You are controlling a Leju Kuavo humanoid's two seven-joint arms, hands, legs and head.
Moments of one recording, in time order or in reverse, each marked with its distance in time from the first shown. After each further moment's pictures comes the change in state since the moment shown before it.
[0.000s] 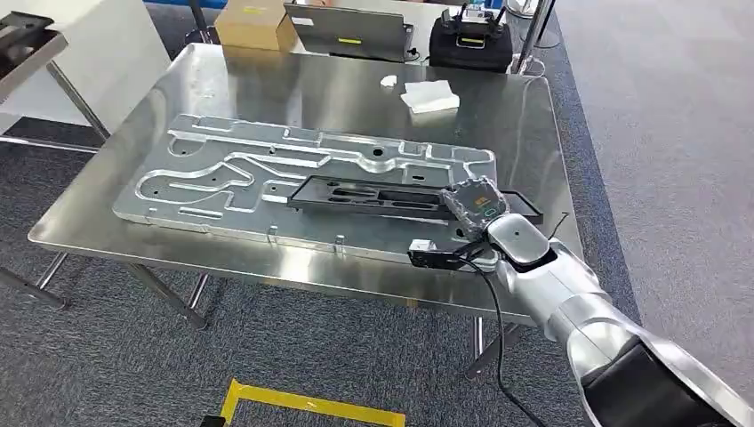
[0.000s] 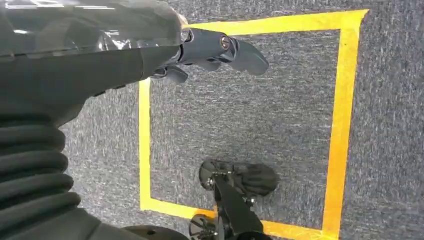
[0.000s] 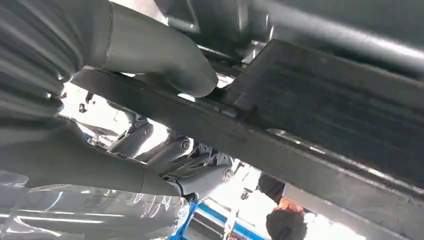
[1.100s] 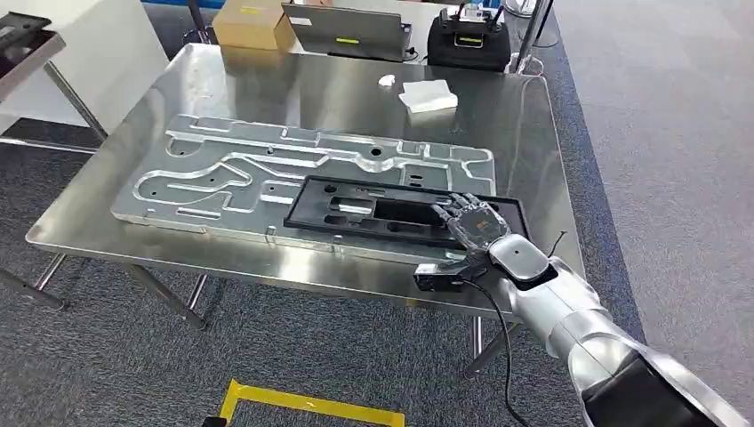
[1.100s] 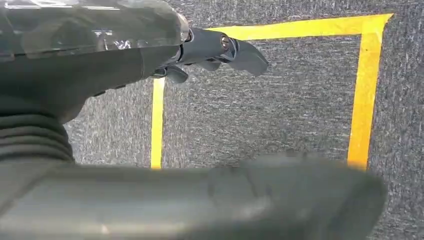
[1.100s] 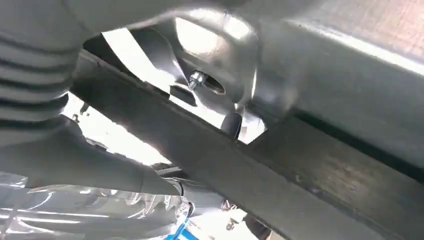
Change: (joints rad) left arm -0.005 -0.011 0.014 0.000 -0.044 0.046 0.057; right arm 0.055 -0.005 -0.020 0.002 0.020 0.036 -0.012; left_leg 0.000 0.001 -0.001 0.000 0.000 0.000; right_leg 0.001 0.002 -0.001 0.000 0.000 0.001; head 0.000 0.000
